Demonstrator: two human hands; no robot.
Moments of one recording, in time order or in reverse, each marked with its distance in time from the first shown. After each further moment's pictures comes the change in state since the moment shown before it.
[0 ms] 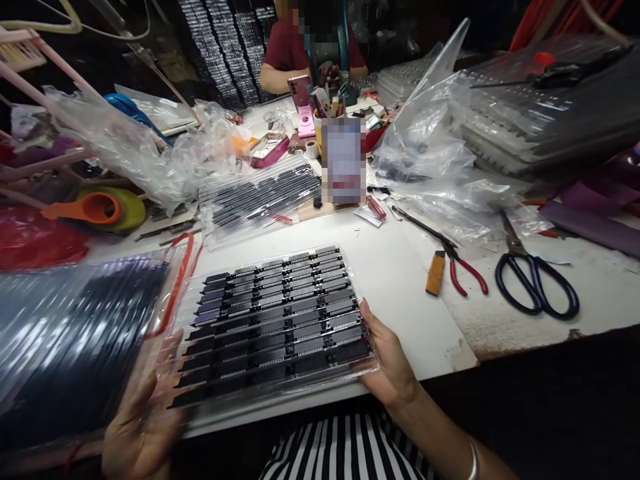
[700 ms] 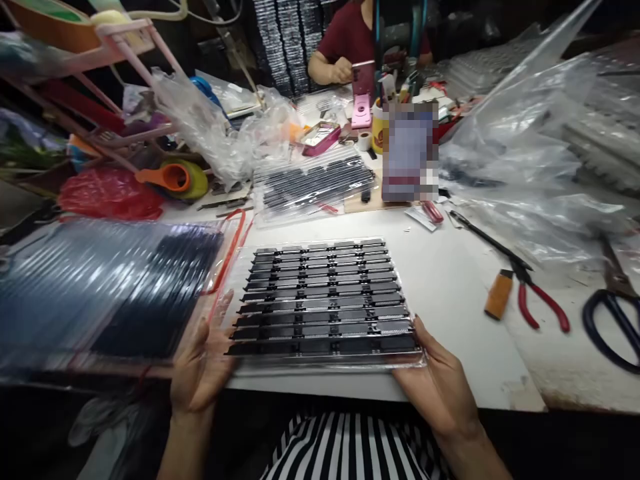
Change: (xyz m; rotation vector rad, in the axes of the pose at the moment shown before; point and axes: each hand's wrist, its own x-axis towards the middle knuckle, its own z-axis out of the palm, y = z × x) left_hand 0.003 -0.001 0.006 0.107 -0.009 -0.022; right_hand -0.010 -0.003 -0.008 0.079 0.101 -0.039
